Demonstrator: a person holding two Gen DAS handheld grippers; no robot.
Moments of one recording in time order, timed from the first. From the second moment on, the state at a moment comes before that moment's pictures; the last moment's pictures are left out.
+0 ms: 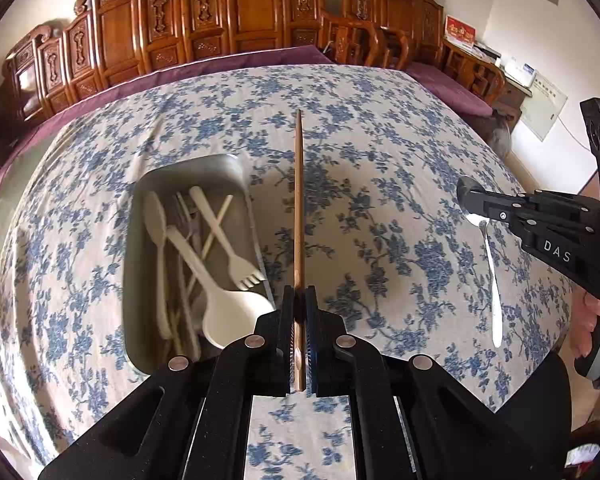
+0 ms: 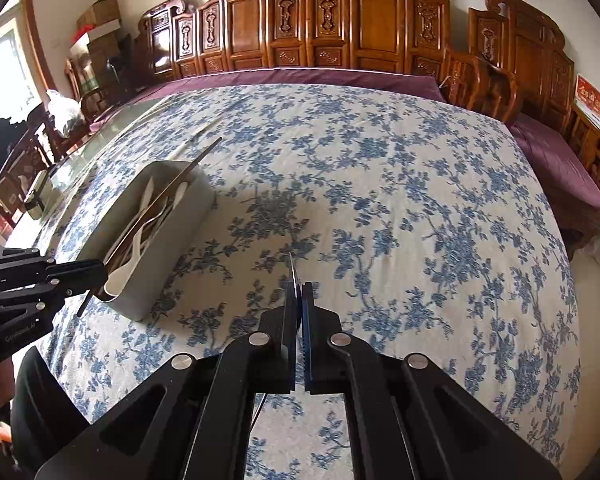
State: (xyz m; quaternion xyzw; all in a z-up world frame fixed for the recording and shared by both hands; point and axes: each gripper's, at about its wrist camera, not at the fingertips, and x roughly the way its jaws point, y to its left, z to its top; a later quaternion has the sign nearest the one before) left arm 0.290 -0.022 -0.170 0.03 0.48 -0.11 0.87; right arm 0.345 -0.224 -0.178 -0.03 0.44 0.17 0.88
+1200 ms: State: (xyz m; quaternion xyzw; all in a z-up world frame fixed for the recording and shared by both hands) left arm 0.321 0.073 -0.207 0.00 0.53 -0.07 0.85; right arm 0.365 -0.134 -0.183 -0.06 0.45 0.22 0.86
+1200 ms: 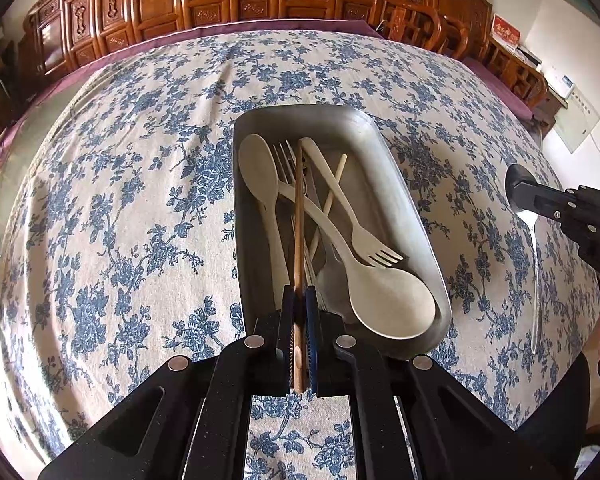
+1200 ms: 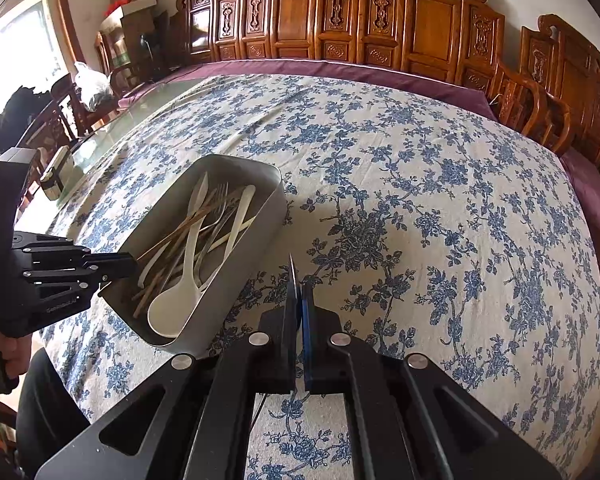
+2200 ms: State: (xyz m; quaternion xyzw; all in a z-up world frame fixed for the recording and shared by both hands) left arm 0.313 0.137 -0.165 -0.03 0.47 -0.04 0.88; right arm 0.423 -0.030 -0.172 -0.05 0.43 0.28 0.86
